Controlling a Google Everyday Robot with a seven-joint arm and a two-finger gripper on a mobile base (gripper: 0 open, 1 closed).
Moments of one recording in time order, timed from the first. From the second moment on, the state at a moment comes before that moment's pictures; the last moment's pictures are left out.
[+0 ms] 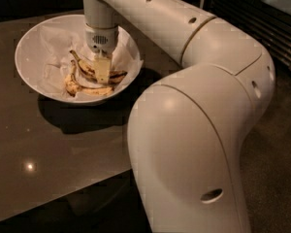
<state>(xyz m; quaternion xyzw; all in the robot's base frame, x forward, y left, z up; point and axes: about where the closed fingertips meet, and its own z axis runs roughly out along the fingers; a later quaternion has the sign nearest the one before) 0.637 0.106 0.850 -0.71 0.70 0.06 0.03</state>
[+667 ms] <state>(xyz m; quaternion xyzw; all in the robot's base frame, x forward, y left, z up) 0.634 0.111 0.844 -0.71 0.70 0.06 0.02</state>
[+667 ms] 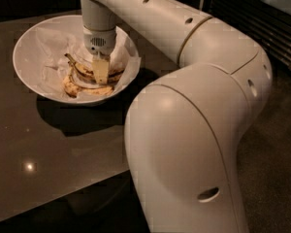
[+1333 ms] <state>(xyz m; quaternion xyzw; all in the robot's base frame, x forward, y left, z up) 0.633 0.114 0.853 -0.72 0.69 0.05 0.04</state>
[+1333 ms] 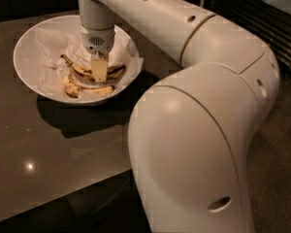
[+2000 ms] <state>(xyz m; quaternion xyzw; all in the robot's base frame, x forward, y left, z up) 0.609 0.111 0.894 -0.75 0.65 0.06 0.09</state>
